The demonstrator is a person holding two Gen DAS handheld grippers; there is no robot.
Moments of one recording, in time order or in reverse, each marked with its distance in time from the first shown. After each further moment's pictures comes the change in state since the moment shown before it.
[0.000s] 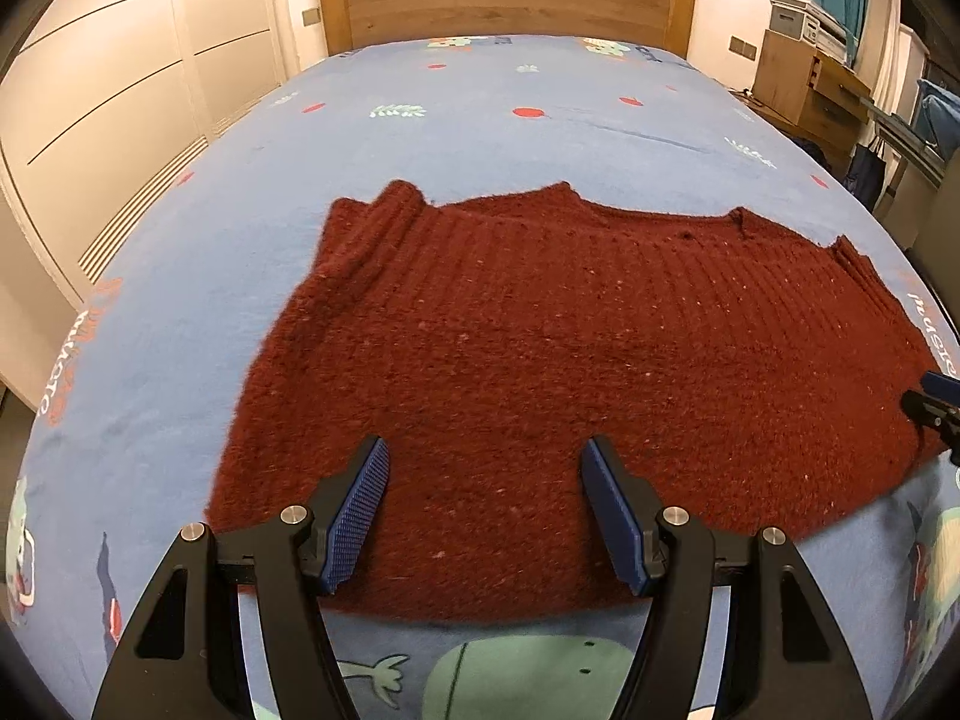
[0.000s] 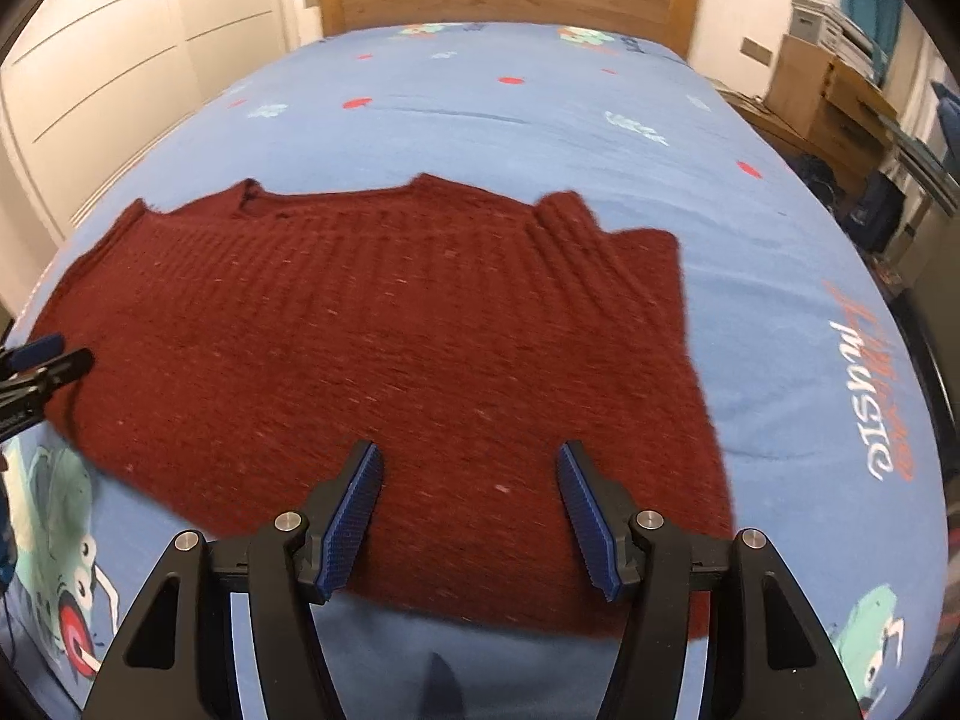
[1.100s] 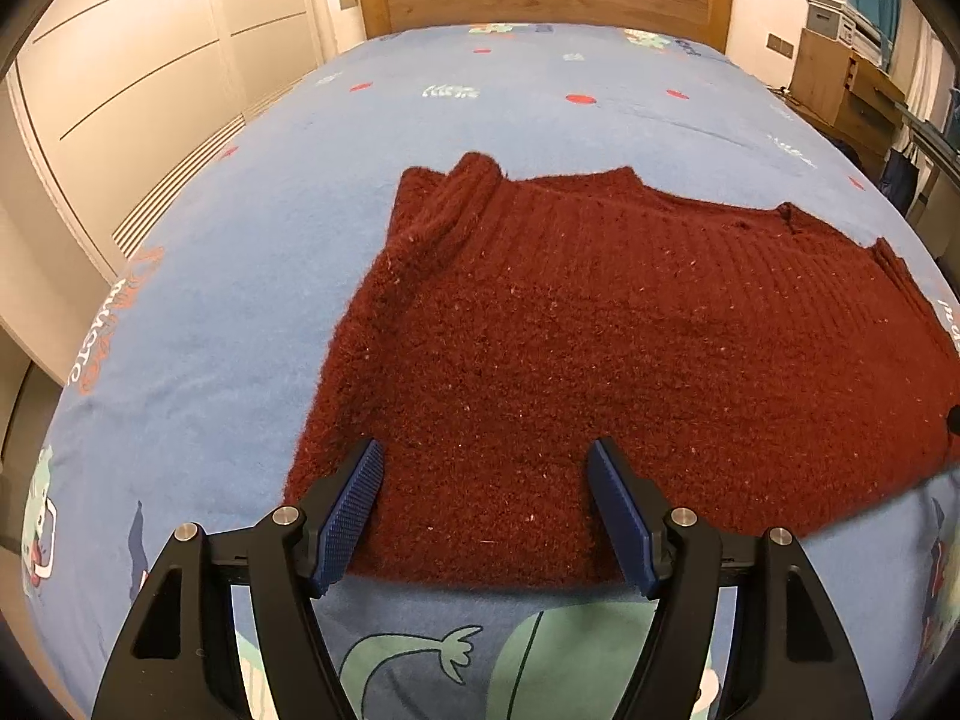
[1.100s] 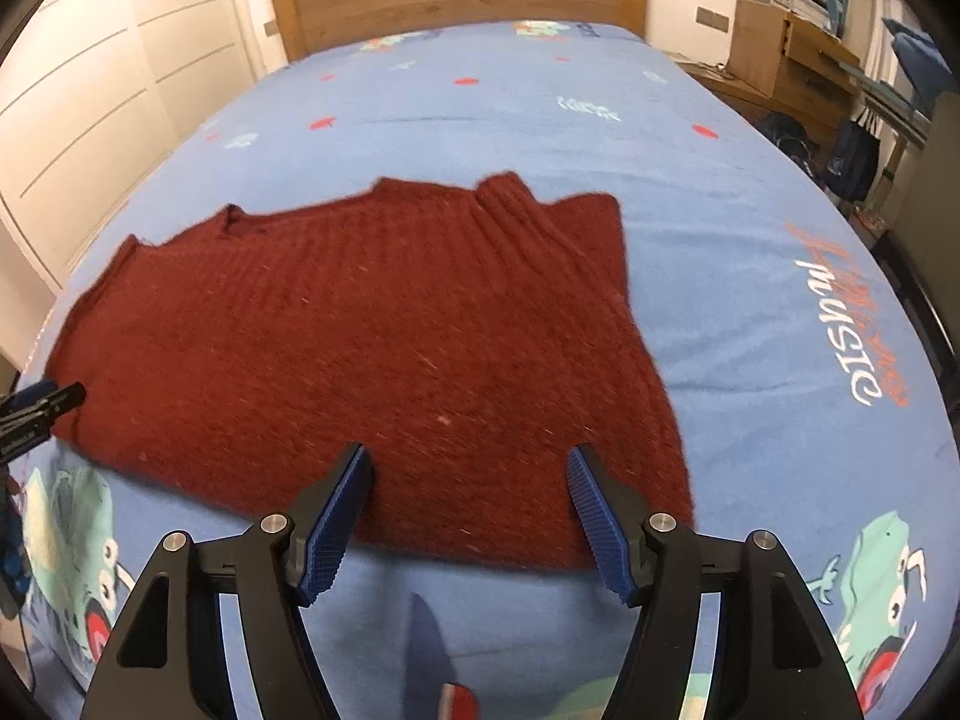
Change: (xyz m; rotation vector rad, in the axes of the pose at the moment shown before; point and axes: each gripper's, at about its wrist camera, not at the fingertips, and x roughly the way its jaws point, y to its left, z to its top) left arm -0.004 0.022 -0.010 -0.037 0.048 0.070; right arm -0.021 -0.015 -0.022 0.106 -0.015 0.035
